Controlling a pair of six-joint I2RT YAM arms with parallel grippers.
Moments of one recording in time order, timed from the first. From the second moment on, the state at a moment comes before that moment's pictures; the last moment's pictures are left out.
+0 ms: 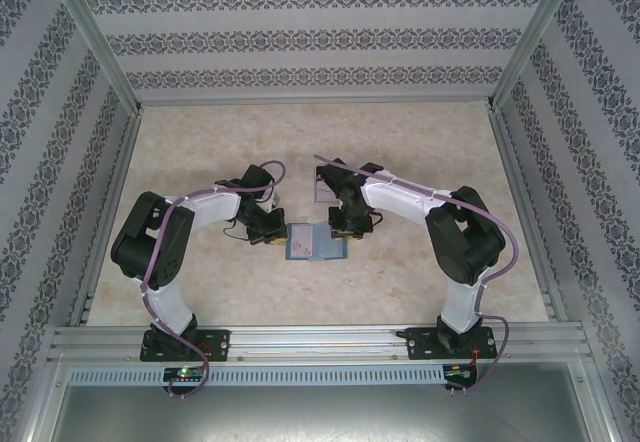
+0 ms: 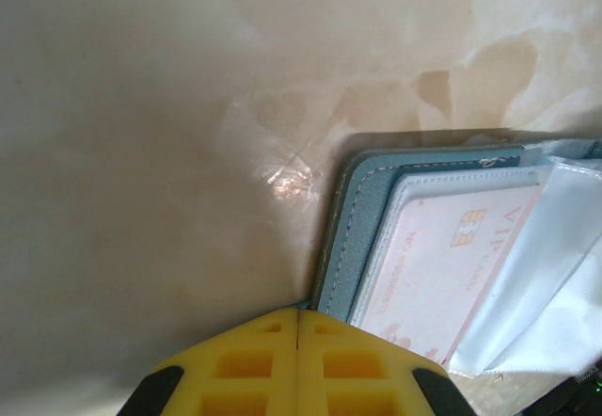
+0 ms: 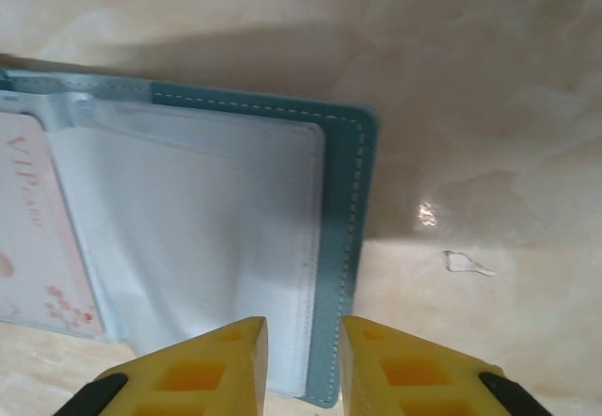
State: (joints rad) left arm -0.39 1.78 0.98 -0.54 0.49 -0.63; right arm 0.66 1.86 1.29 -0.93 -0.15 0.65
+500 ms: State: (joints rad) left arm -0.39 1.77 1.04 -0.62 0.47 -0.63; right arm 0.70 1.82 1.35 -0.93 -0.16 0.65
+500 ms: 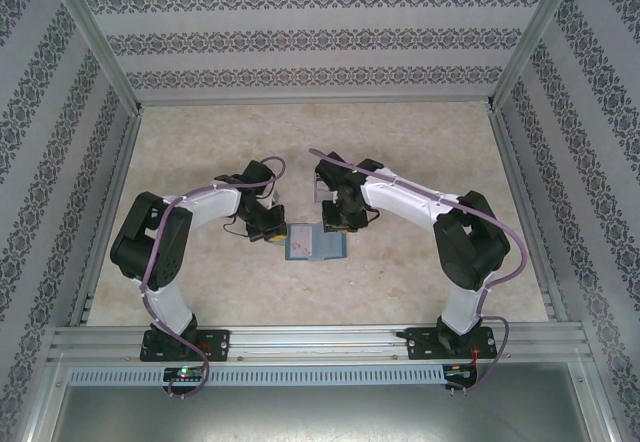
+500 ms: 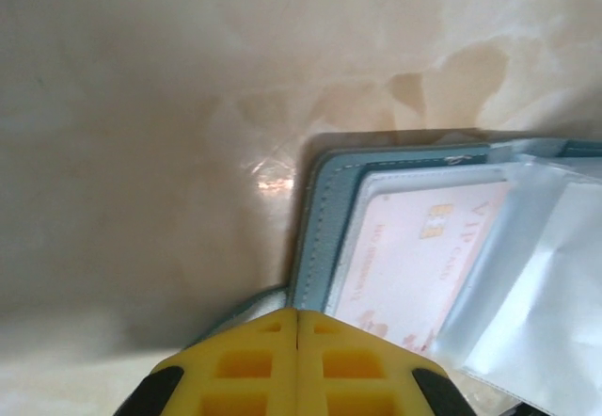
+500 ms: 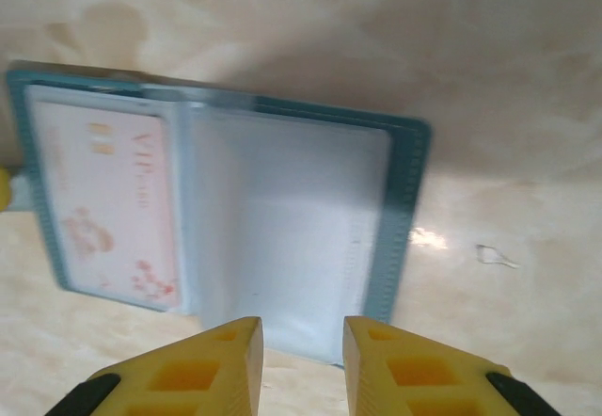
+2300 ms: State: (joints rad) left arm -0.47 1.81 1.05 -0.57 0.50 -0.68; right arm 0.64 1.91 1.20 -0.63 -0.39 0.73
